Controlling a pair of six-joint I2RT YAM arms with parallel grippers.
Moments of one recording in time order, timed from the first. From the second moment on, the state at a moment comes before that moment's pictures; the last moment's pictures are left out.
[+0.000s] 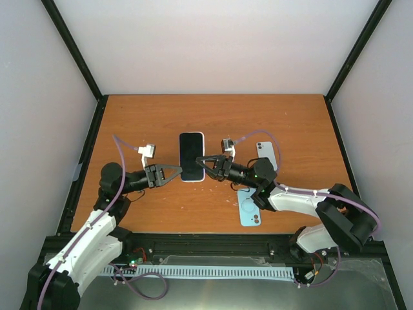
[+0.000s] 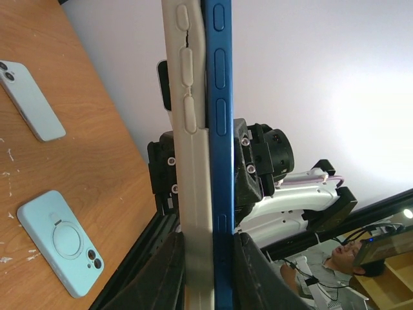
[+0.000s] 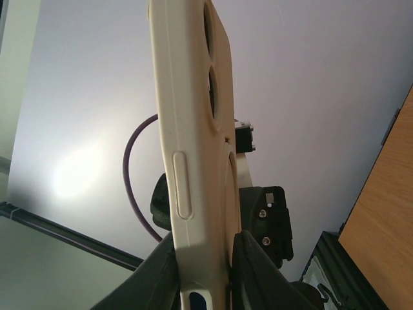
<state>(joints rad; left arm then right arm) -0.30 0.72 0.36 0.48 0.99 -1.17 0.81 1.40 0.53 1.15 -0.55 1.42</state>
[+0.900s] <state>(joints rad) -0.30 0.71 0.38 0.39 0.98 -1.14 0.83 1.38 0.53 1.15 -0.49 1.47</state>
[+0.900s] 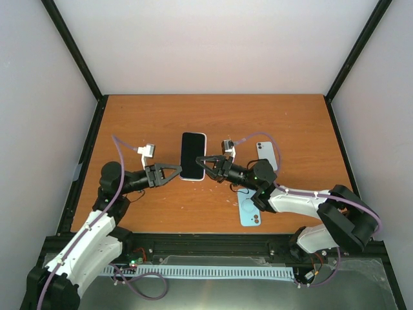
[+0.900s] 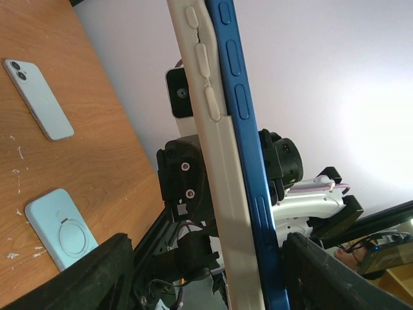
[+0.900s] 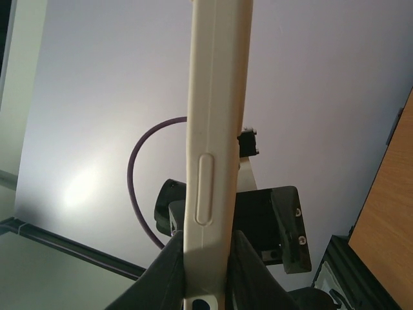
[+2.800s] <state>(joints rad) -0.30 0.72 0.45 0.28 0.98 -0.99 0.89 1.24 0.45 0.96 -0.63 1.18</state>
